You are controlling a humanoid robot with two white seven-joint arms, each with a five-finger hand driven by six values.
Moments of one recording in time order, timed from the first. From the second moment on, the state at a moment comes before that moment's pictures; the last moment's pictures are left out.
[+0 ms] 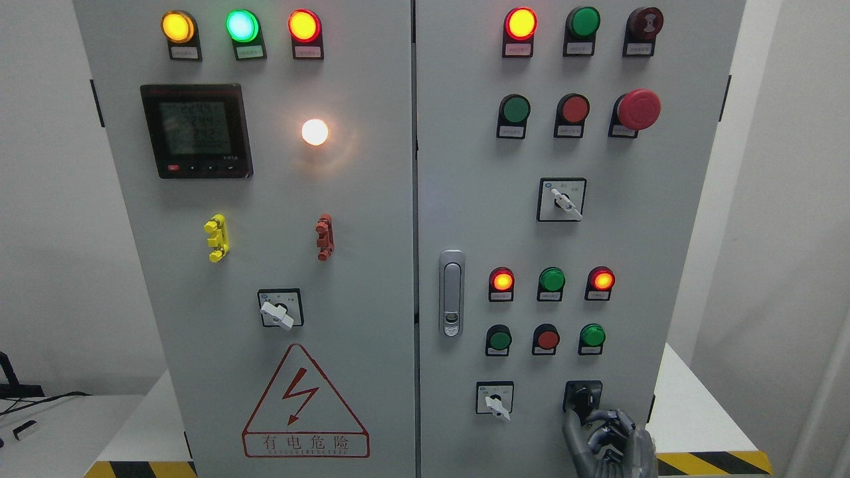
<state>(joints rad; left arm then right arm) -0.04 -0.09 0.08 0.06 0.00 -0.16 0.06 -0.23 0.13 0.05 -1.63 0.23 0.19 -0.32</state>
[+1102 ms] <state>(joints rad) -0.04 -0.09 0.08 0.06 0.00 -0.16 0.06 -0.23 0.13 0.06 -1.63 0.17 0.19 -0.32</state>
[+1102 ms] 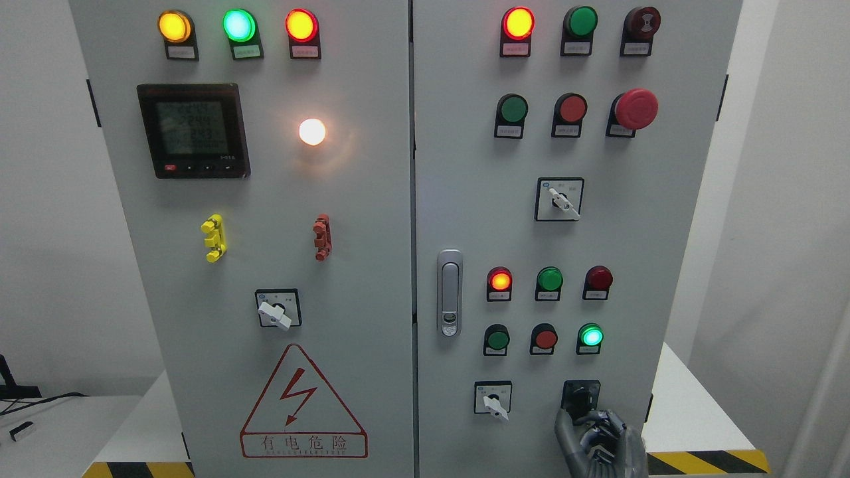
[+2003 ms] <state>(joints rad) -0.04 -0.09 0.08 0.06 0.00 -0.16 0.06 -0.23 0.13 0.06 -1.63 0.16 0.19 -0.32</state>
